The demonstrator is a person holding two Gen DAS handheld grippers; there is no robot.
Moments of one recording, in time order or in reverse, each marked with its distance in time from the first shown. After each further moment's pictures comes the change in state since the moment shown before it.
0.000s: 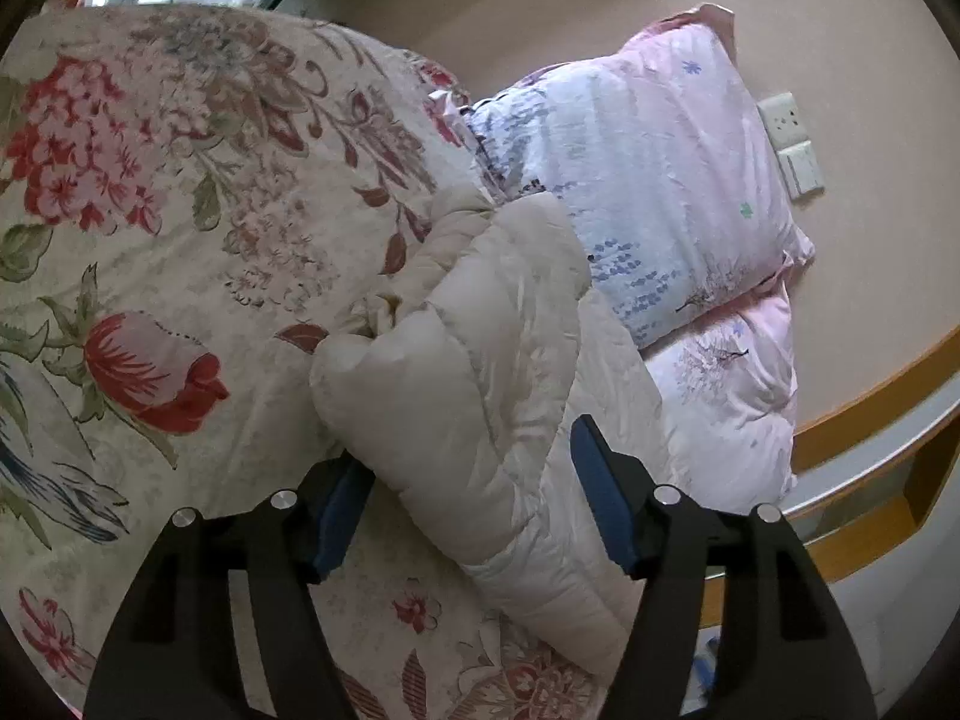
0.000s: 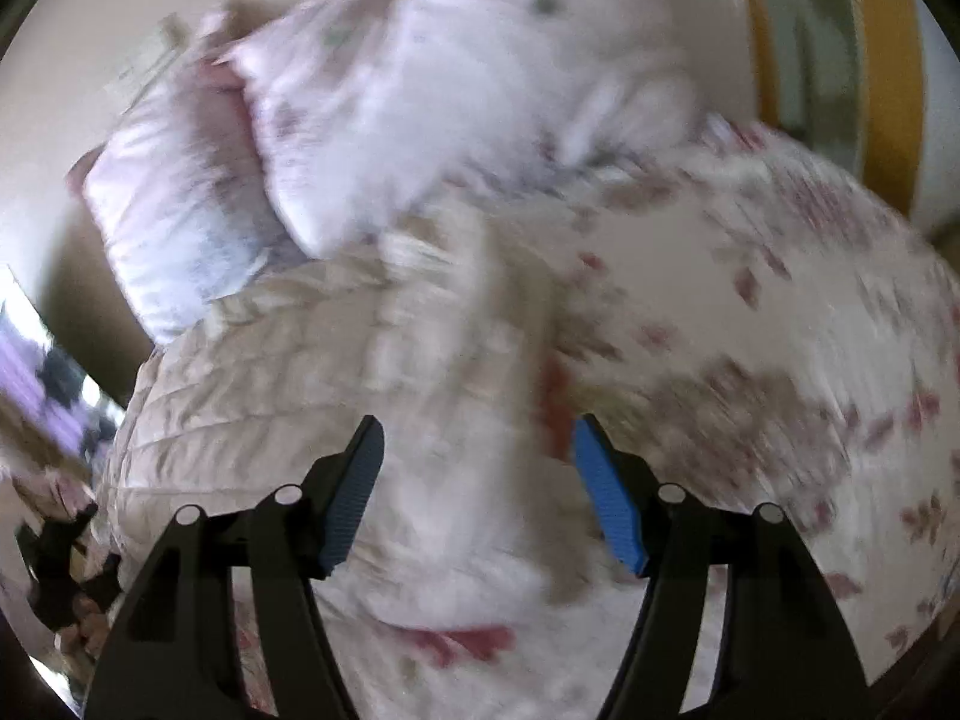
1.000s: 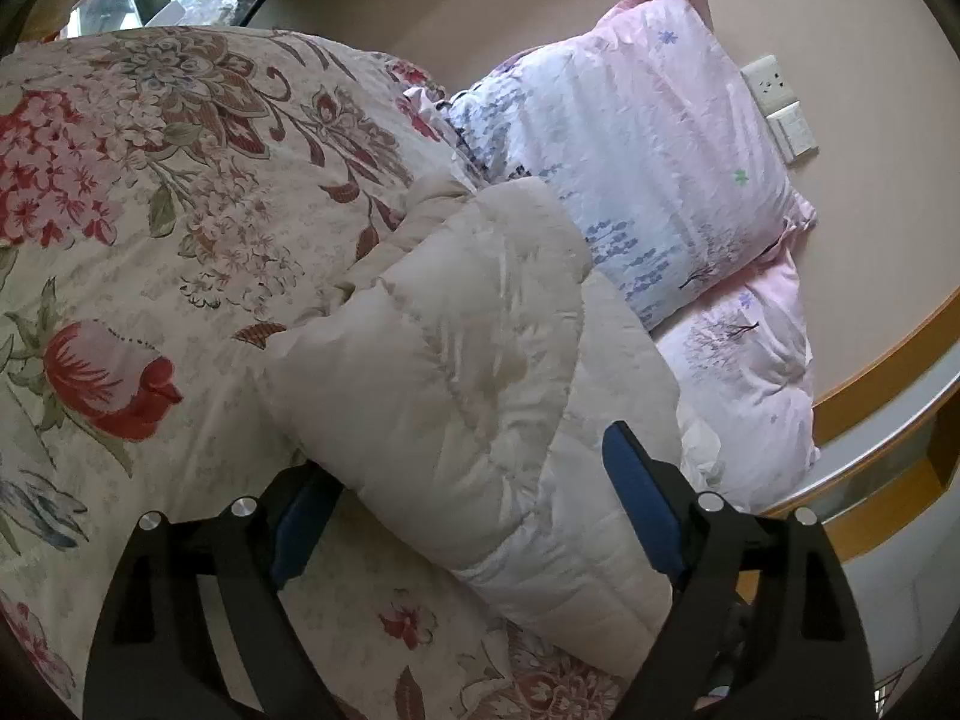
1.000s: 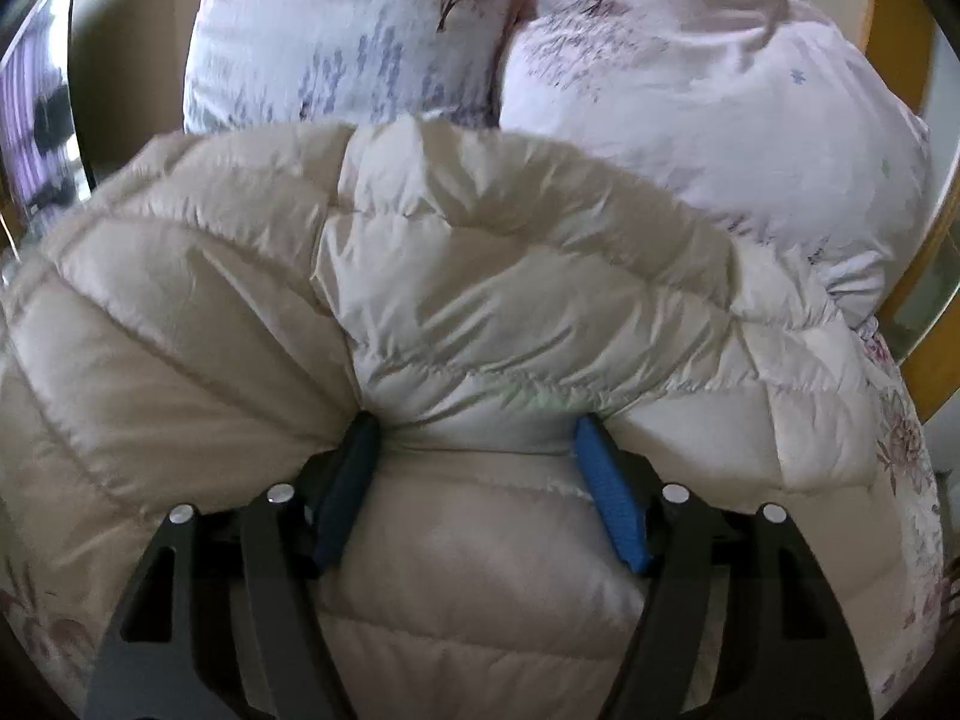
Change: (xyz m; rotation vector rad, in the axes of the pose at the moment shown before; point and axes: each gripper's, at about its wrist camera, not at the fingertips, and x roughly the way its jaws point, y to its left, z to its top) left arm 0.016 -0.009 -0.004 0.084 0.002 0.029; right arm 0.126 0.187 -0.025 -0.519 0.096 -0.167
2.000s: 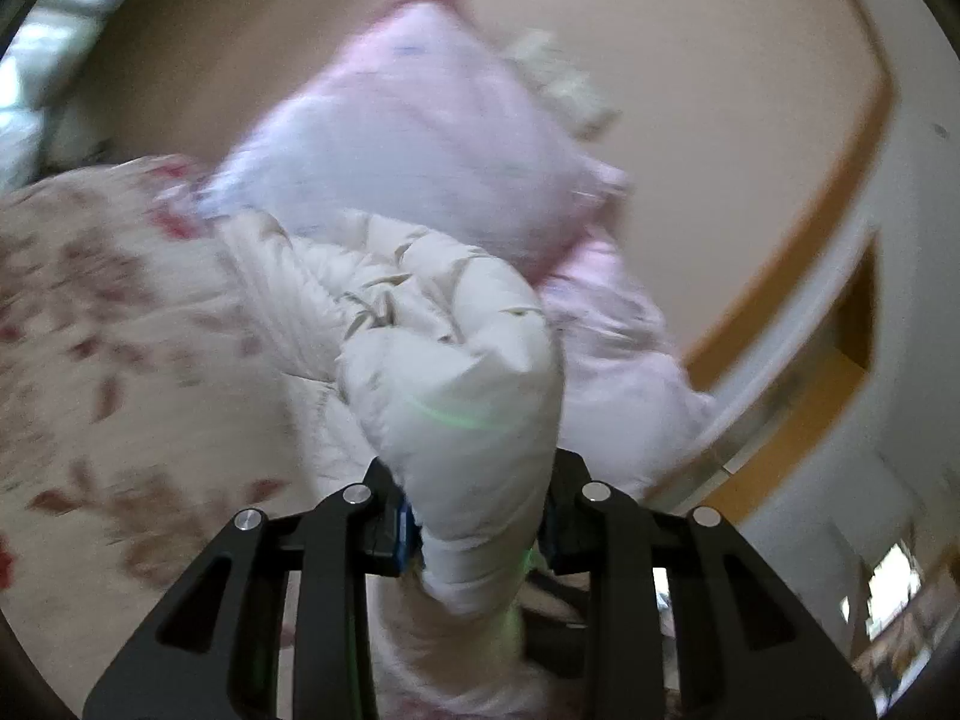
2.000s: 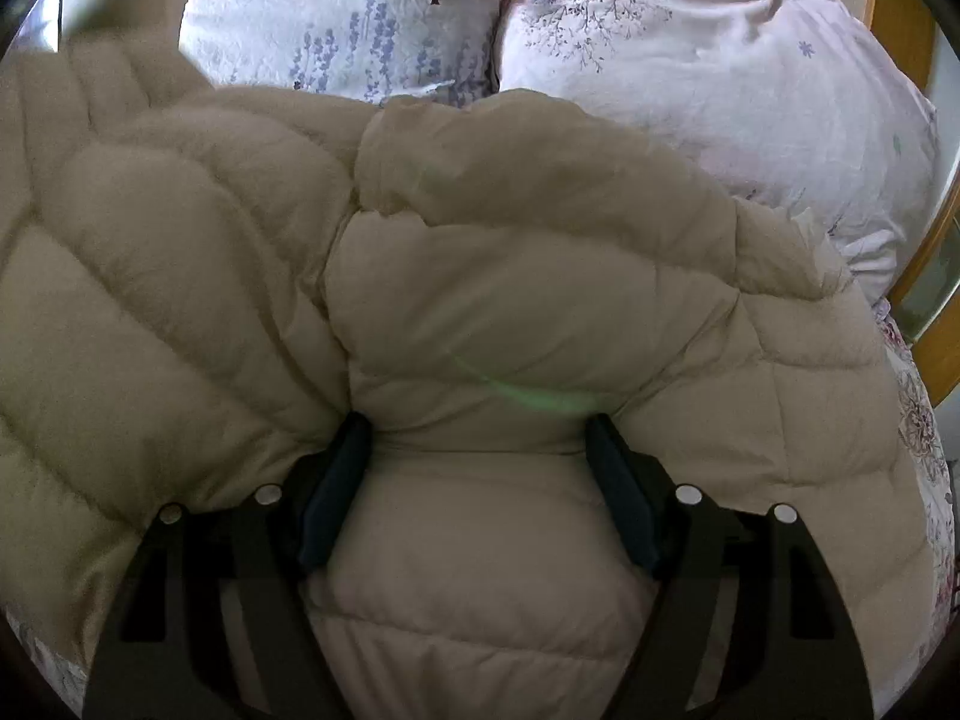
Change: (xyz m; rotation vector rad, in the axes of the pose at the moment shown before) left arm -0.012 -0.120 0.006 0.338 -0.067 -0.377; right arm 0.011 -0.003 -0.001 0.019 0.043 0.022
